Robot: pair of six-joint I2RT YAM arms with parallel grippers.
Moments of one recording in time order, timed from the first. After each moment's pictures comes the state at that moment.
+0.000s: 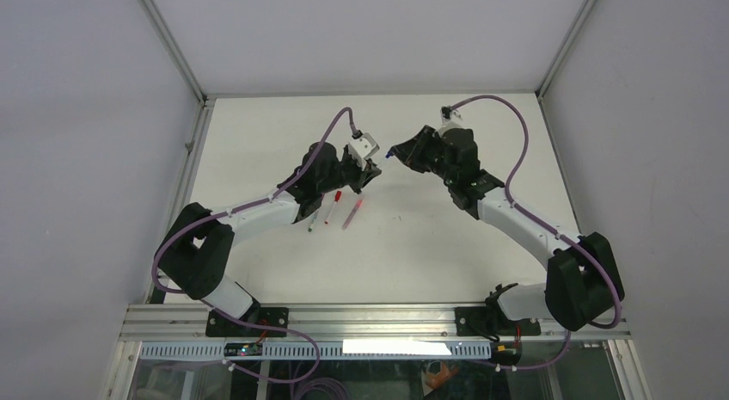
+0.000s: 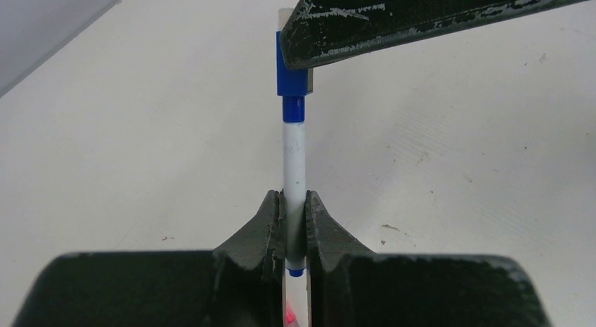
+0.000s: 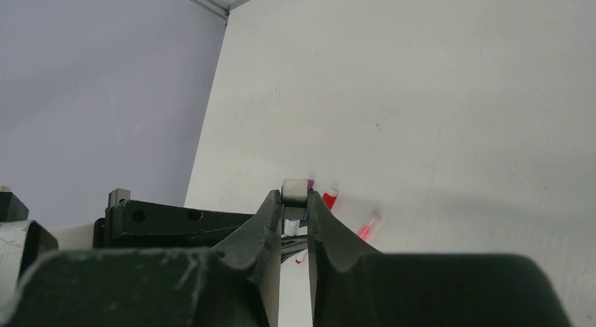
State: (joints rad) left arm -0.67 1.55 0.89 0.43 0.25 0.09; right arm 0.52 1.34 0.89 0.16 -0.11 0.79
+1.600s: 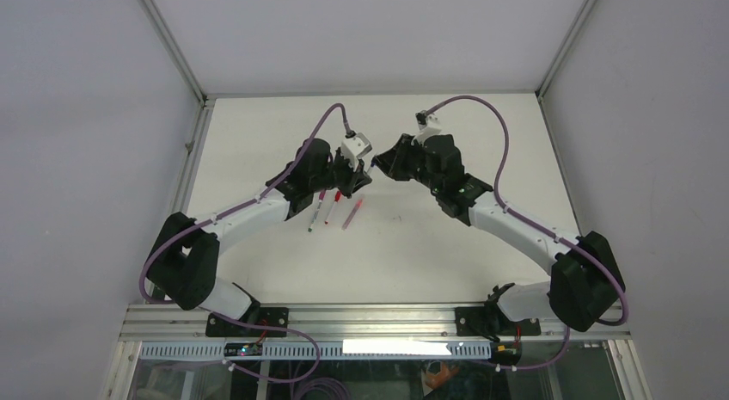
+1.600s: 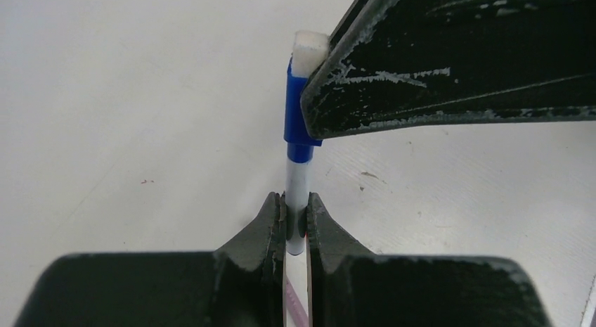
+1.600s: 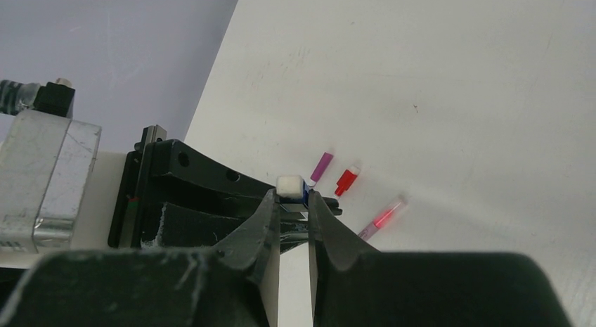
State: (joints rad) left arm -0.62 1.48 0.92 0.18 0.30 0.08; right arm 0.67 1.34 0.92 0.13 -0.07 0.68
